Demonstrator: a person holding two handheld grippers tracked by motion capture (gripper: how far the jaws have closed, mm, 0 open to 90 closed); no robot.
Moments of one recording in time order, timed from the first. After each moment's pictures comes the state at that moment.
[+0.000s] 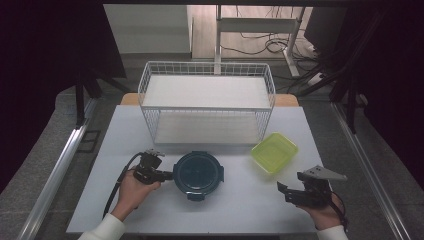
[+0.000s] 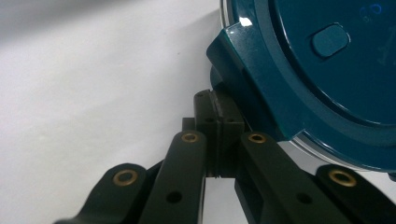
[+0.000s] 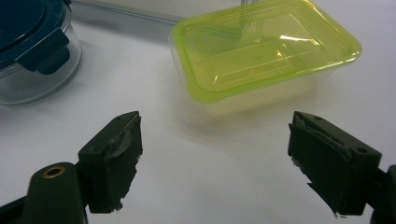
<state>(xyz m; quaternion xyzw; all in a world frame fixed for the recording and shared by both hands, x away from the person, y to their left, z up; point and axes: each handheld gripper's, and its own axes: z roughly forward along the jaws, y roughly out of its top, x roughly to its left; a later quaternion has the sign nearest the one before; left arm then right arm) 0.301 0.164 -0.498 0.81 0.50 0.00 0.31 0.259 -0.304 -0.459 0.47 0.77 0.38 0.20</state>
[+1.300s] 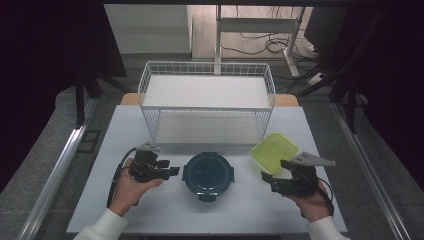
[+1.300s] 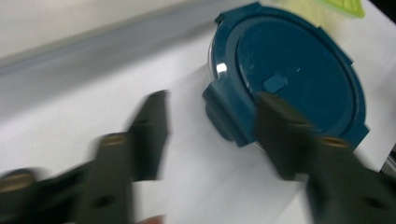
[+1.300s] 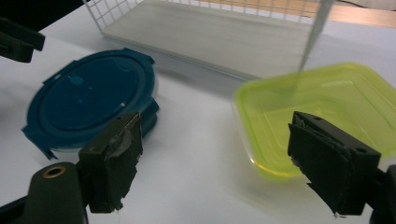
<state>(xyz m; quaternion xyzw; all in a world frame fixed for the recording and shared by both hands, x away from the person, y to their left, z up) 0.287 0.168 -0.459 0.79 0.47 0.04 0.40 0.273 -0.258 -0.421 0.42 0.78 0.43 0.17</state>
